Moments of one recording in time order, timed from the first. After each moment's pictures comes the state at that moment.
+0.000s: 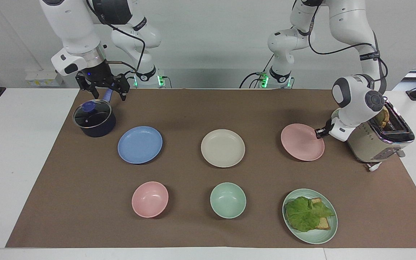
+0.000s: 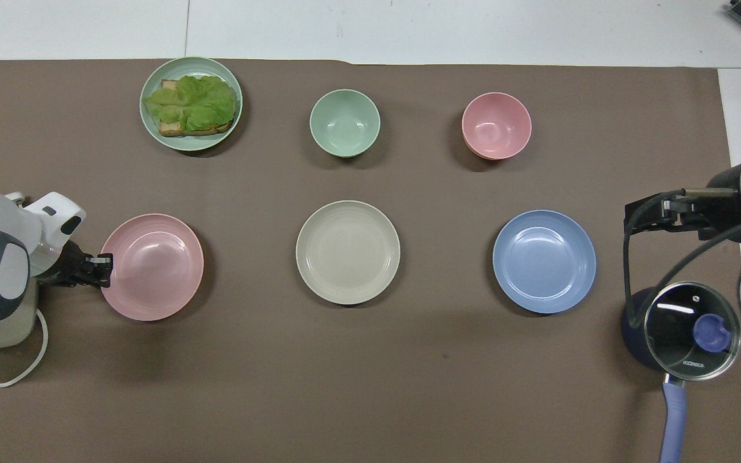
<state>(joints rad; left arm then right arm) 0.20 0.15 -0.10 -2.15 0.00 2.07 -0.06 0.02 -0.03 0.05 -1.63 -0.01 1.56 0.15</state>
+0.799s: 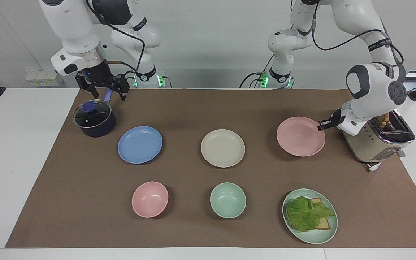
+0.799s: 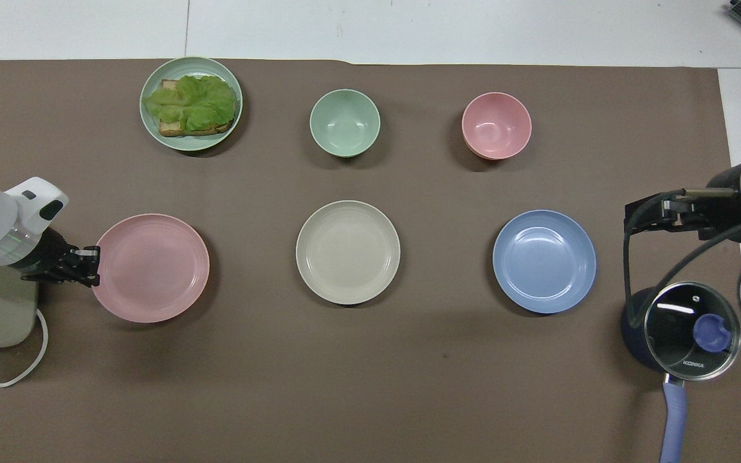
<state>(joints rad) 0.19 0.14 -0.12 -1.93 -0.15 1.75 -0.05 0.01 -0.03 0.05 -1.63 -0.01 1.56 0.15</state>
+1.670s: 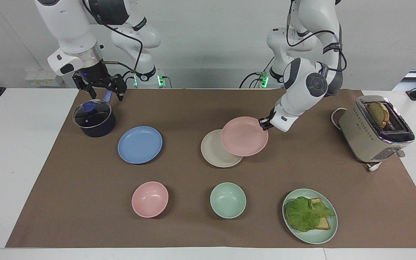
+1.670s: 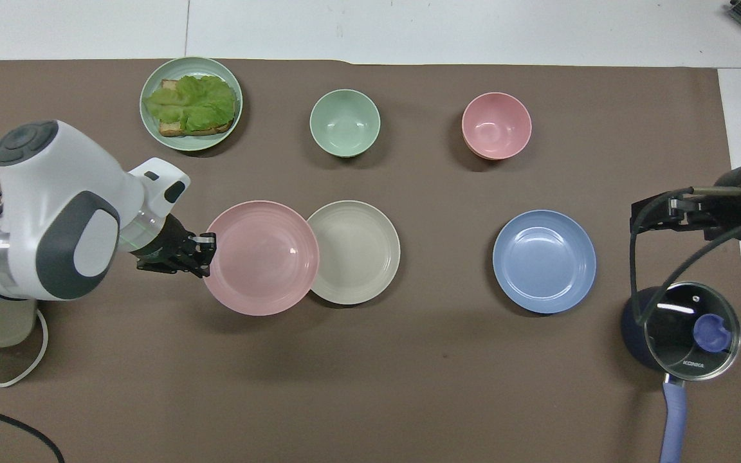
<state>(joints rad) -0.23 0.14 -0.14 -1.93 -0.24 1.90 -0.44 0.00 -0.03 0.05 -1.63 -0.01 1.56 0.15</state>
